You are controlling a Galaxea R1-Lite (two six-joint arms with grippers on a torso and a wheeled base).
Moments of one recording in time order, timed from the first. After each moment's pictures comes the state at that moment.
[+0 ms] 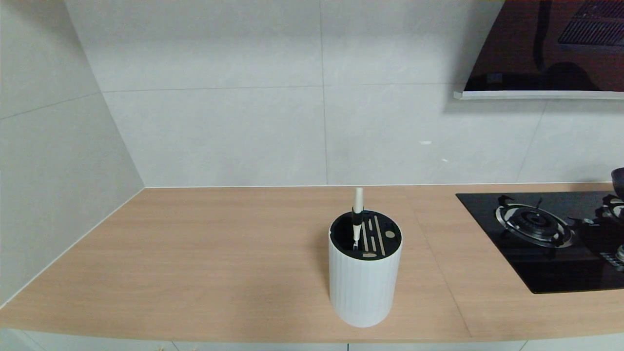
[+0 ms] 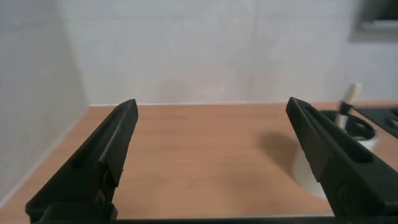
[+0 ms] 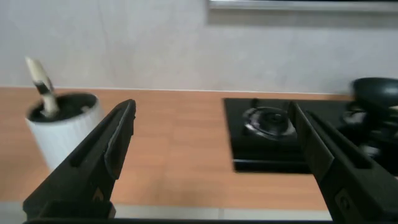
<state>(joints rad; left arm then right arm) -0.21 0.21 -0.62 0.21 0.22 0.03 0.06 0.13 -0.45 0.15 -0.15 -0.08</state>
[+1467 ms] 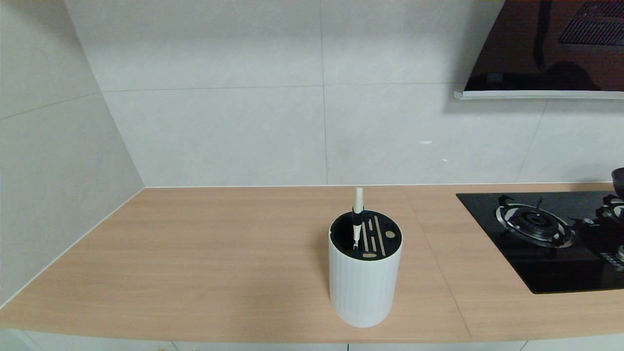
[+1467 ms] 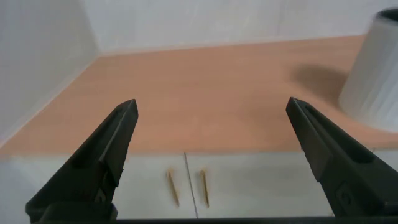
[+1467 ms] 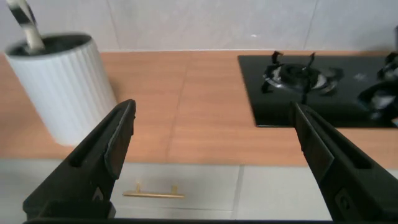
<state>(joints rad) 0.00 0.00 0.00 0.00 0.04 0.00 0.00 0.00 0.00 -0.03 -0.01 -0.02</state>
